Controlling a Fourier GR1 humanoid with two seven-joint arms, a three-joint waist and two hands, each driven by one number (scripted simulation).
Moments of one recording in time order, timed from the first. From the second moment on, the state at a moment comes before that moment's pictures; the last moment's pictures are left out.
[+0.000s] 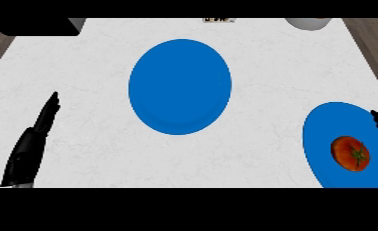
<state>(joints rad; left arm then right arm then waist) 0.10 0.40 -0.03 -1.50 -0.07 0.15 -0.12 0.20 -0.68 -0.19 -1.47 0.06 0.39 -0.20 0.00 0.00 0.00</state>
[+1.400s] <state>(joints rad) 0.10 0.31 0.11 -1.51 -0.18 0.02 -0.14 0.05 -0.46 -0.24 -1.31 0.33 0.37 -0.32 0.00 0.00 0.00</state>
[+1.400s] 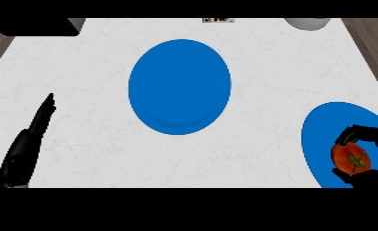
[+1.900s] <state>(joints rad) 0.12 0.30 0.12 -1.51 -0.18 0.02 -0.14 0.14 -0.38 -0.20 -1.54 0.70 0.02 0.25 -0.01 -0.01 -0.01</state>
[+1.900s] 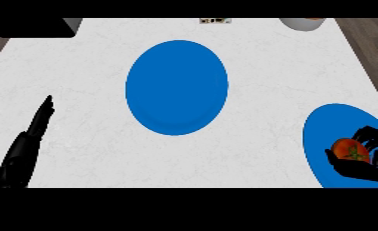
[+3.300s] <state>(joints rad) 0.06 0.28 0.11 -1.50 -0.21 0.01 -0.12 -0.49 -0.01 0.49 -2.00 1.30 0.14 1.02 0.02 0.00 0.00</state>
